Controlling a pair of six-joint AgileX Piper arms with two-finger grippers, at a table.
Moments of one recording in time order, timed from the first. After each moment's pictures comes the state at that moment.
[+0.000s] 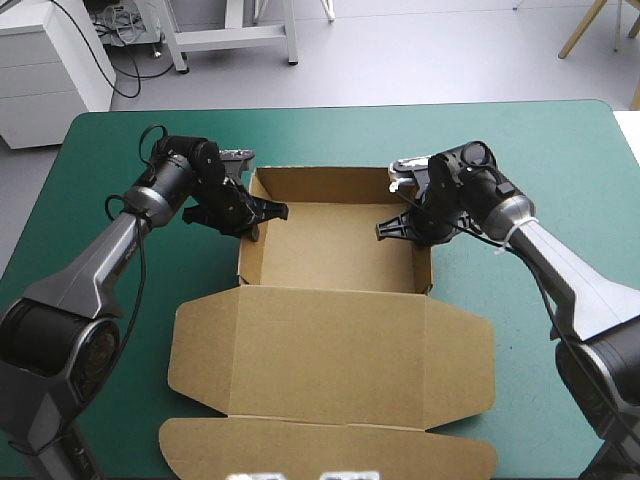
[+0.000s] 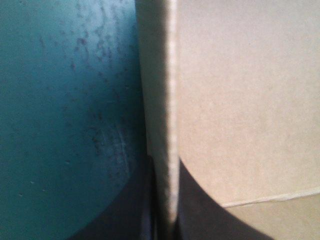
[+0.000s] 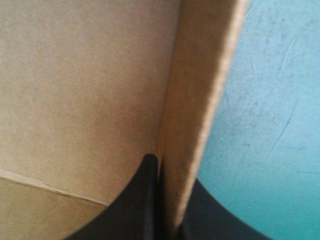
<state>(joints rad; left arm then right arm) -0.34 1.85 -1.65 -0.17 1.17 -0.21 0.41 1.77 -1.56 0.00 1.15 0.17</state>
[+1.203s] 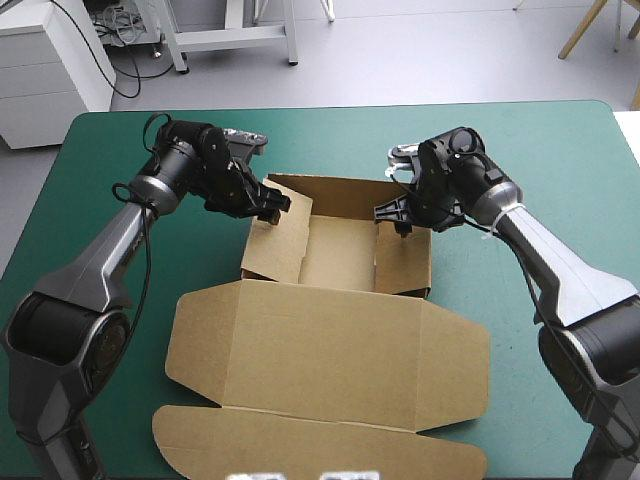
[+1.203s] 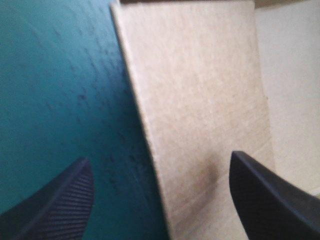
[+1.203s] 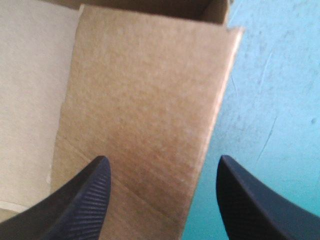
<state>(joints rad) -0.35 1.90 -1.79 -0.14 1.19 -0.02 0.41 1.84 -1.70 -0.08 1.21 0.27</state>
